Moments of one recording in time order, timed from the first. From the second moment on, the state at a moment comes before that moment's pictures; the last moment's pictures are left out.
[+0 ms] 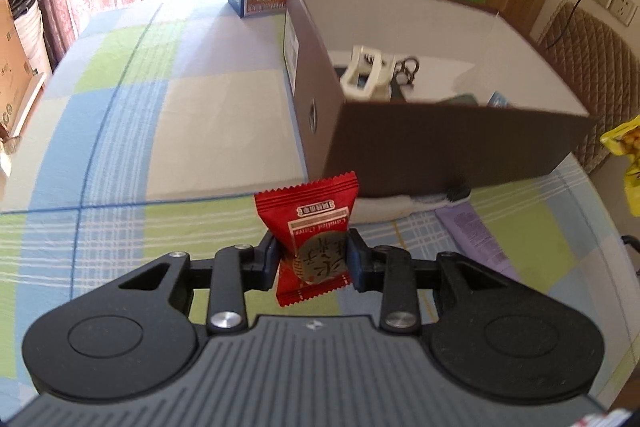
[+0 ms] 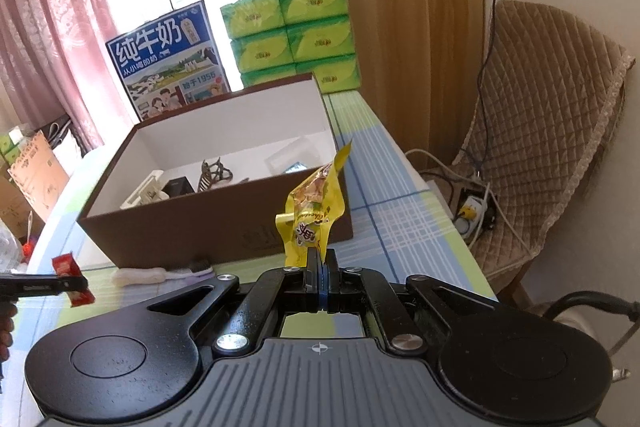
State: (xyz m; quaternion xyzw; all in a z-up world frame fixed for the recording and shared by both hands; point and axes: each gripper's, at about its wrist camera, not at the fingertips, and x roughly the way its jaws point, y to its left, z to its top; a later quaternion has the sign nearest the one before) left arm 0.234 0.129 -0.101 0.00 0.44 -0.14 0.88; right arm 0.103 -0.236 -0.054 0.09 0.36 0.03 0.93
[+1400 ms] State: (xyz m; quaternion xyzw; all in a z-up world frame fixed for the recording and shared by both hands) left arm 0.380 -0.024 -0.026 0.01 0.39 -0.29 0.88; right arm 0.288 -0.191 -0.057 0.01 0.34 0.08 0.94
